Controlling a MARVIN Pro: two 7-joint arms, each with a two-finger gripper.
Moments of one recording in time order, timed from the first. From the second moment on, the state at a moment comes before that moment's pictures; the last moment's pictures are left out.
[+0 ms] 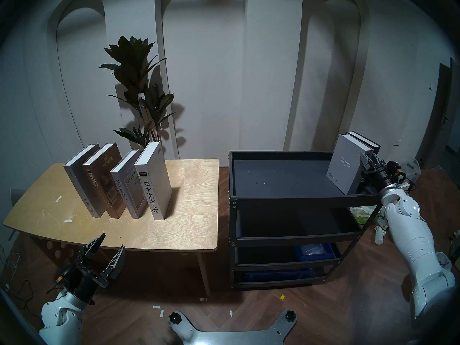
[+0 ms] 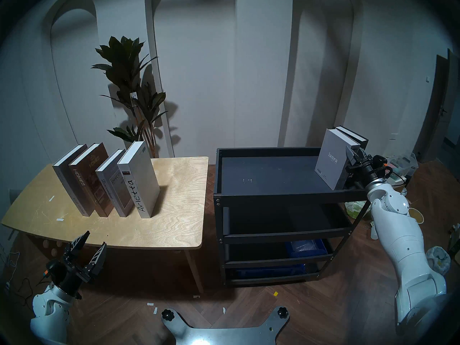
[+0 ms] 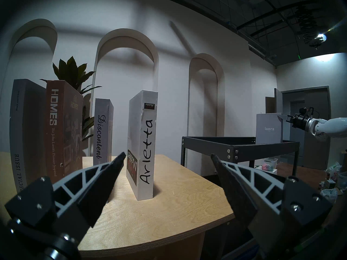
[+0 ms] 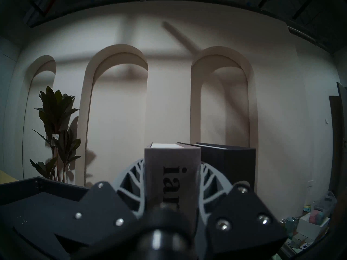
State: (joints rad) left arm 2.25 -1.20 -2.03 -1.64 -0.82 -0.49 -0.92; right arm -1.31 -0.86 1.64 -1.10 0.73 -0.31 0.36
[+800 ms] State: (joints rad) left arm 2.25 -1.20 -2.03 -1.64 -0.82 -0.49 -0.92; right arm -1.49 -0.84 1.72 -1.41 0.66 -0.08 0.03
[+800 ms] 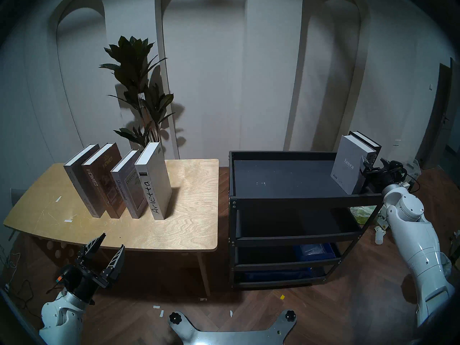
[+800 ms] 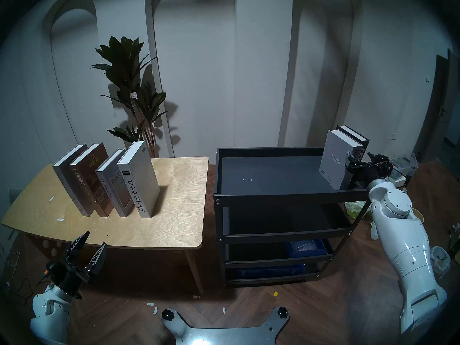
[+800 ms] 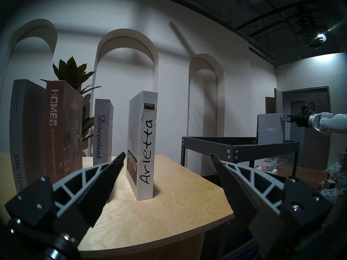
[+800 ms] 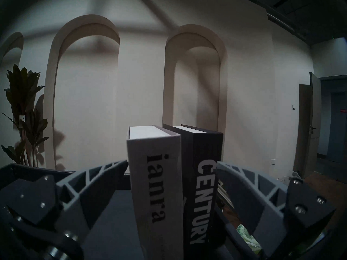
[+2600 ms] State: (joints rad) left arm 2.25 -1.18 -2.03 -1.63 -0.85 -0.48 -0.97; right arm -1.61 -1.14 1.34 -2.03 0.32 -0.13 -0.41
